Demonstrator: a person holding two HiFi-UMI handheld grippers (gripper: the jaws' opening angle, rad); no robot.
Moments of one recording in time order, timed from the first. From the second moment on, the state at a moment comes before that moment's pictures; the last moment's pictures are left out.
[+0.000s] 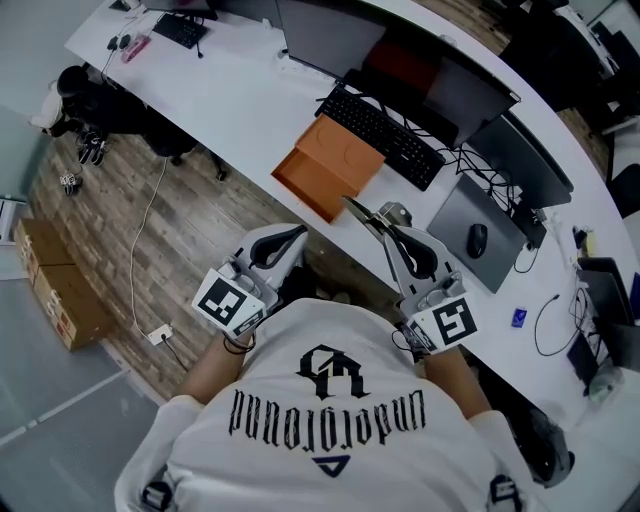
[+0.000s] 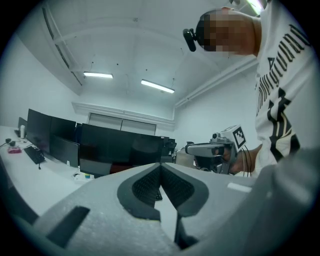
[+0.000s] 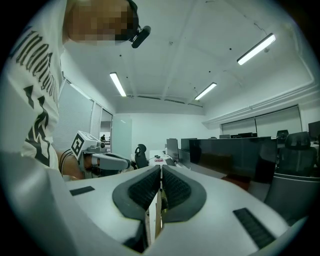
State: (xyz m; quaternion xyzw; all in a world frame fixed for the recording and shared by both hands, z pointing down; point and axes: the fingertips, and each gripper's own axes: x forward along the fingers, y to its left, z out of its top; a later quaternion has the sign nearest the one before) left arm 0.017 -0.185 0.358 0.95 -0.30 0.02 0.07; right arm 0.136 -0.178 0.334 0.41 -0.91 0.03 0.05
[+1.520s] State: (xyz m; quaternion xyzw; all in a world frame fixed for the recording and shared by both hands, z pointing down) left arm -0.092 -0.362 0.441 0.96 -0.23 0.09 0.13; right arm 0.008 -0.355 0.426 0.43 -0.89 0.11 0.11
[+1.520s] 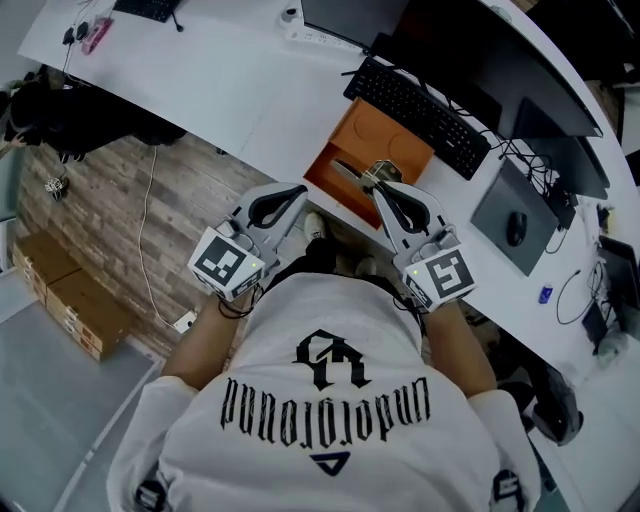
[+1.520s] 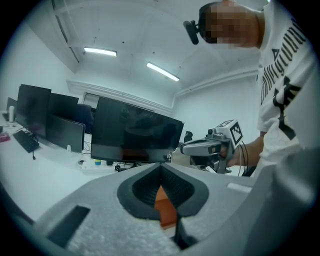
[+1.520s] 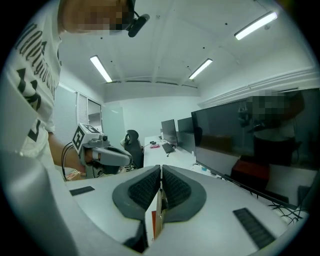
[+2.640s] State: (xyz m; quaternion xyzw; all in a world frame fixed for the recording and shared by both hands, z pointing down) left arm -0.091 -0.381 0.562 0.95 -0.19 0.14 0.20; right arm 0.011 -0.371 0.617 0.44 -0.85 0.25 0.16
